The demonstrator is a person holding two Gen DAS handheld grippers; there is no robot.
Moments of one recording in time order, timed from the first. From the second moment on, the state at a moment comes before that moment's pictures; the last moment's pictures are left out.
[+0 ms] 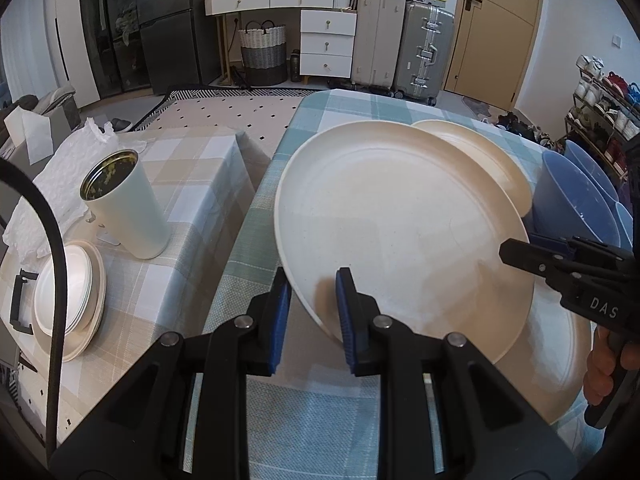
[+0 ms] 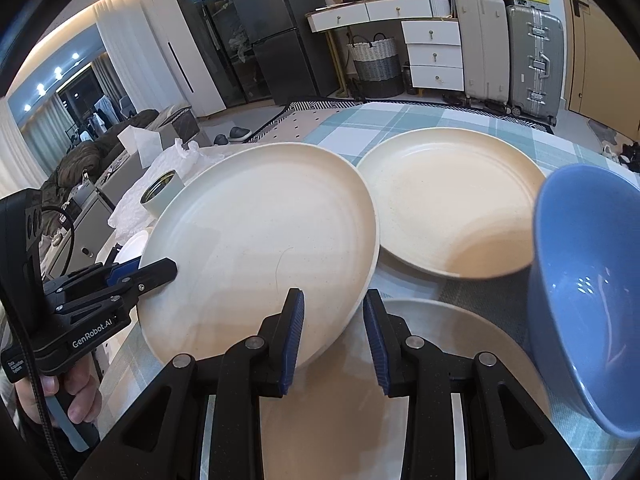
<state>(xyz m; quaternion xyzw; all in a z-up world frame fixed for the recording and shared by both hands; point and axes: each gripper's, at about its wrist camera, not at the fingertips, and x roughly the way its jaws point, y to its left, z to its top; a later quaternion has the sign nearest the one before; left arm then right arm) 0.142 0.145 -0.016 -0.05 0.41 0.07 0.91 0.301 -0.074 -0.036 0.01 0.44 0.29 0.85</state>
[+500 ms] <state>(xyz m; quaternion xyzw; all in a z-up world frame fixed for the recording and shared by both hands) 0.108 0.091 0.004 -0.03 0.40 0.04 0.92 0.262 -0.121 -0.024 0.03 0.43 0.27 0.86</state>
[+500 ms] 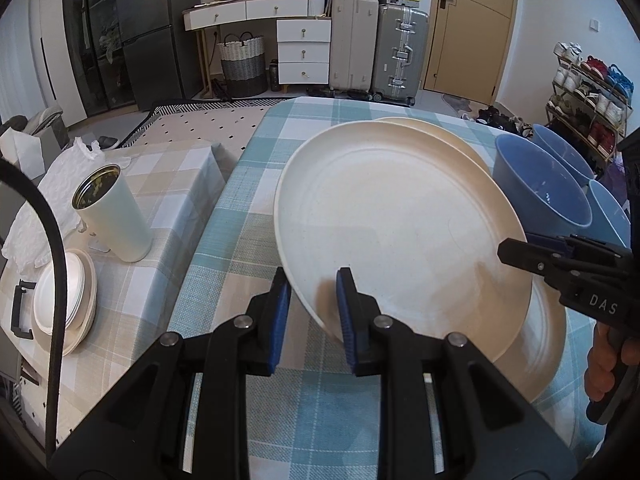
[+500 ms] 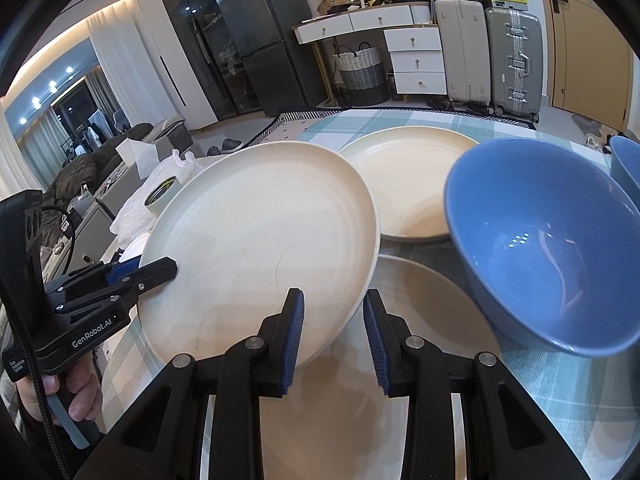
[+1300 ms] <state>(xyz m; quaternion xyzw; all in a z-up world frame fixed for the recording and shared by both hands) 0.074 0.042 0.004 -0.01 0.40 0.00 0.92 0.213 -0.181 -0.030 0.04 0.44 0.24 0.87</state>
